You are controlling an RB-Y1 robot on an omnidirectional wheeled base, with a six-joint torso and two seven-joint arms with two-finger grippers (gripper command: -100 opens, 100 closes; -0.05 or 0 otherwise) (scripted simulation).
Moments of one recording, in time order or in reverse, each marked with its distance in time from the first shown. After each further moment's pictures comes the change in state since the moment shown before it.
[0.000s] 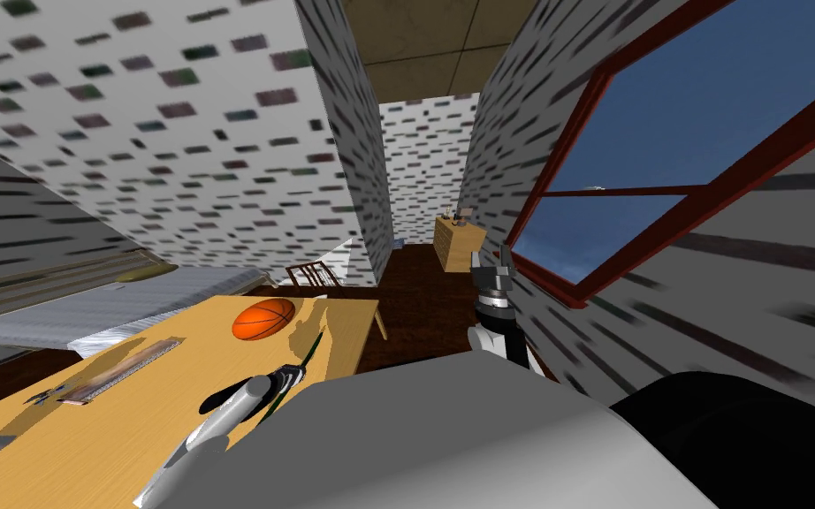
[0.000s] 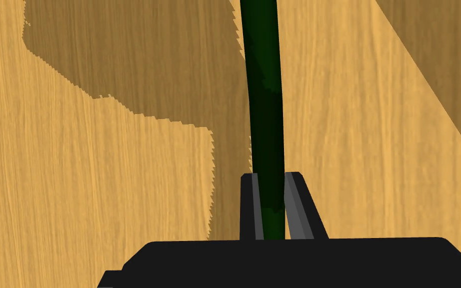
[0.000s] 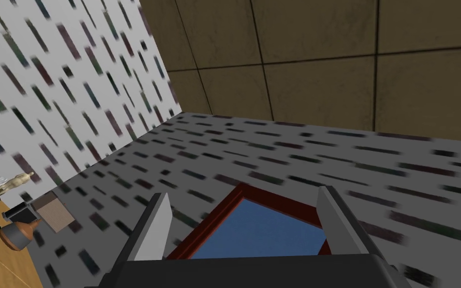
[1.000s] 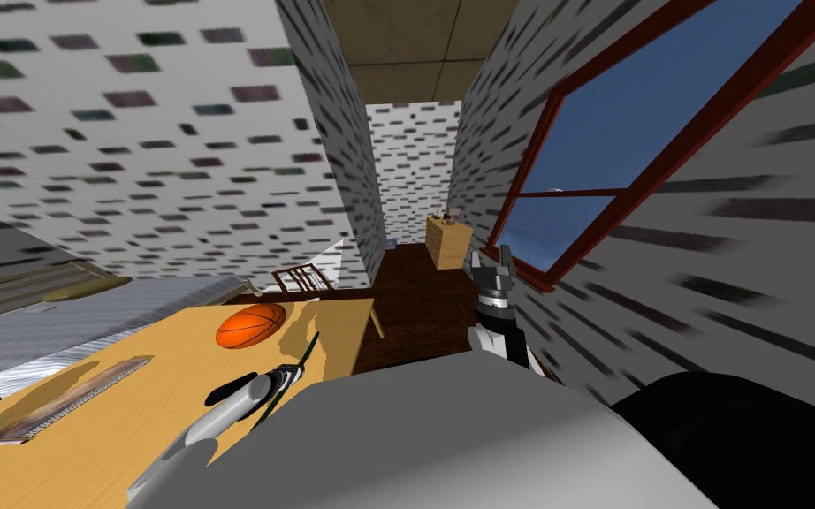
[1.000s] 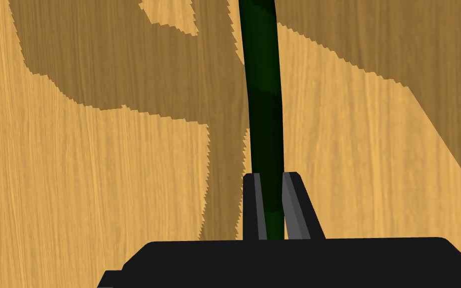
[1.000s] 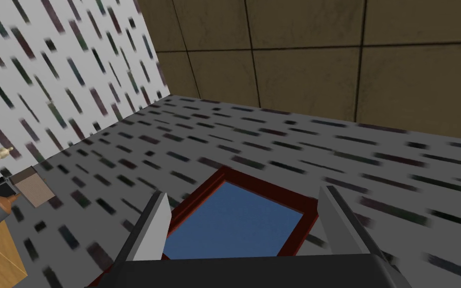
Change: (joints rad) left arm 0.031 0.132 -0.225 -0.006 0.052 -0.110 0.268; right arm 0.000 0.000 0.000 0.000 0.000 0.000 0.000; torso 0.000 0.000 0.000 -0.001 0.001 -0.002
